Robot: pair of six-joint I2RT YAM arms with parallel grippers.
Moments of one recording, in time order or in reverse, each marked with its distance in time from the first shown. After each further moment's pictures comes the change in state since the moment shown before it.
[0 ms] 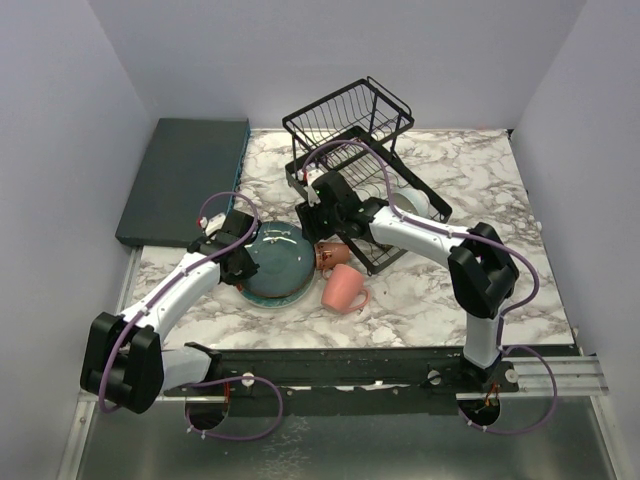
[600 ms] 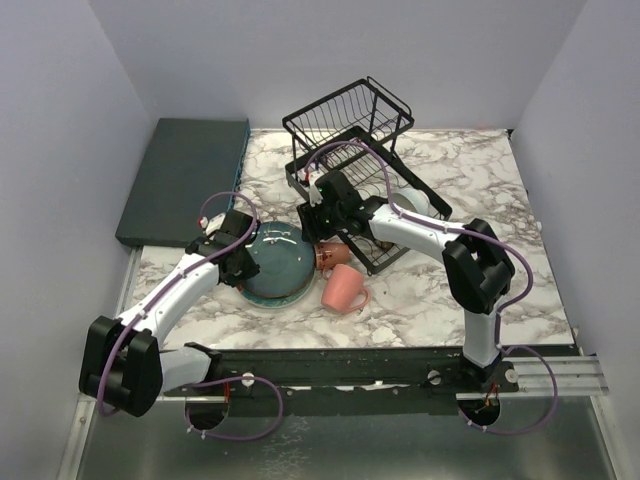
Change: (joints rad) left arm 0.000 -0.014 0.004 -0.013 0.031 0.002; right arm -0.029 0.039 0.000 0.017 -0.123 0.019
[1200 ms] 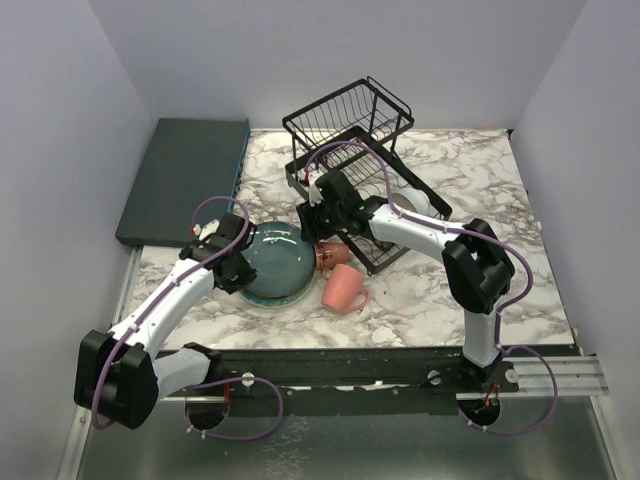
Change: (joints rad) left arm 0.000 -0.061 0.004 -0.116 0.015 -0.080; right arm -0.002 0.001 0.000 0.013 -0.014 0.000
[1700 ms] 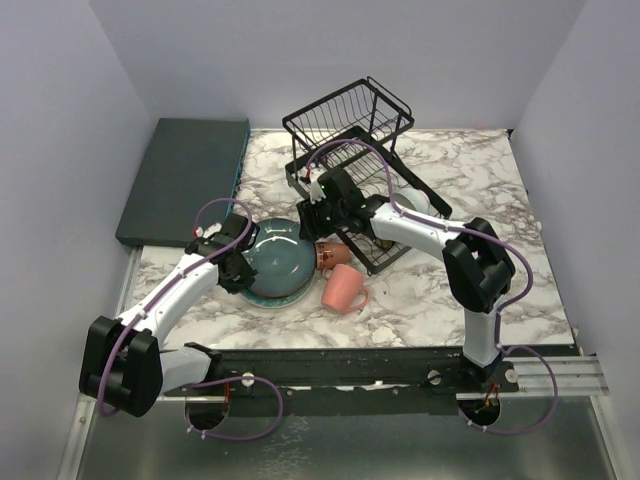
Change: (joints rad) left arm 0.000 0.058 -0.006 0.003 0.007 -0.018; right arm -0.019 0.002 0.000 0.019 -0.045 0.011
